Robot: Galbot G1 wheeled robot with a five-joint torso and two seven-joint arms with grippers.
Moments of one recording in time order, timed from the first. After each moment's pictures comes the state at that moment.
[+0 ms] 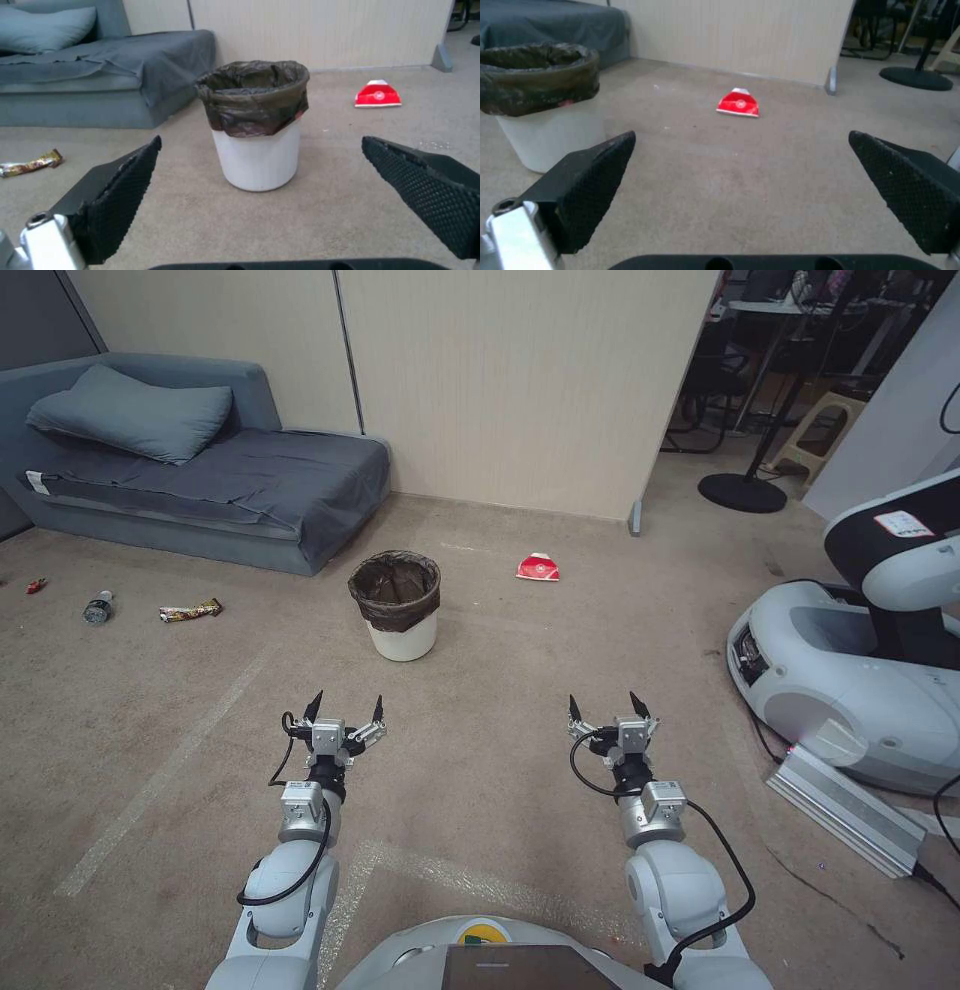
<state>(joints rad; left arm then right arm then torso) 1.55 -1.50 -0.55 -2.00 0.00 0.00 0.00 -1.55 1.50 0.55 2.00 0.00 0.00 0.00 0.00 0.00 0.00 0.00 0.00</state>
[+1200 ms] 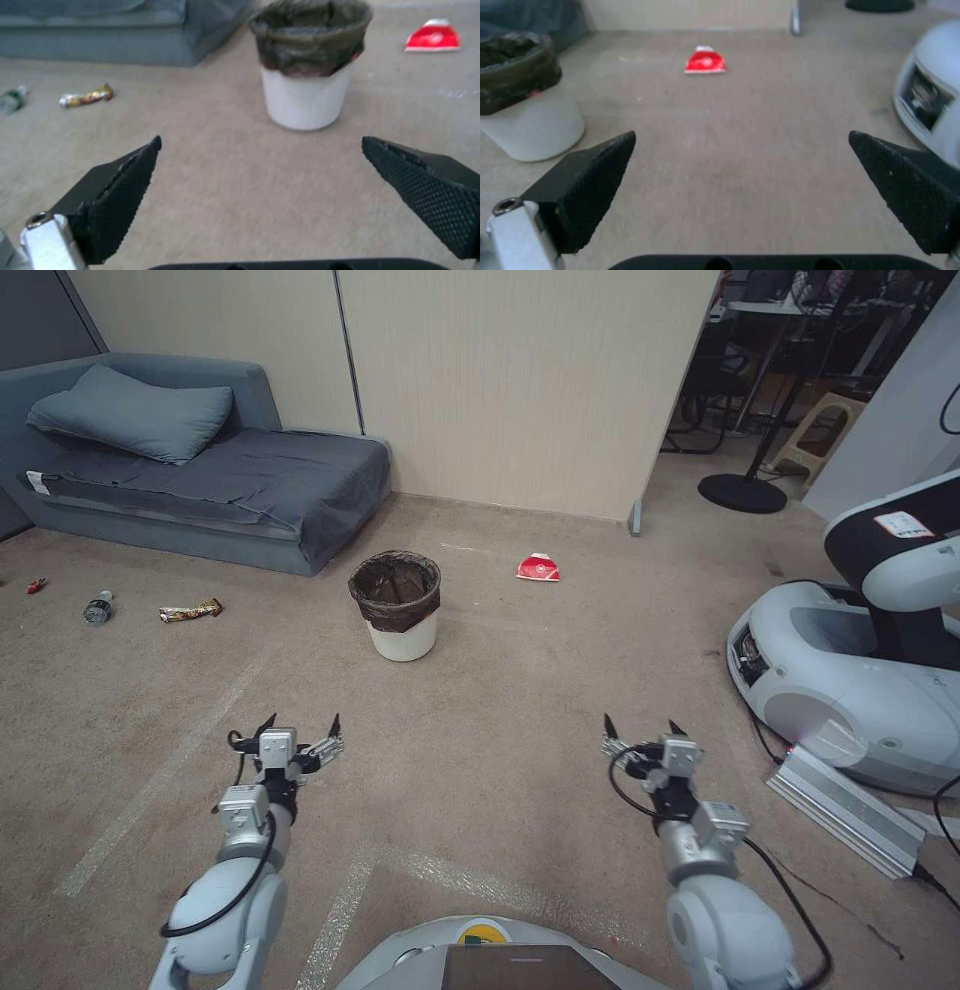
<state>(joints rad) 1.69 -1.39 -0.69 -2.22 -0.18 0.33 -0.08 -1.77 1.51 0.66 2.28 0.22 -0.25 0.09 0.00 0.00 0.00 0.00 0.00</state>
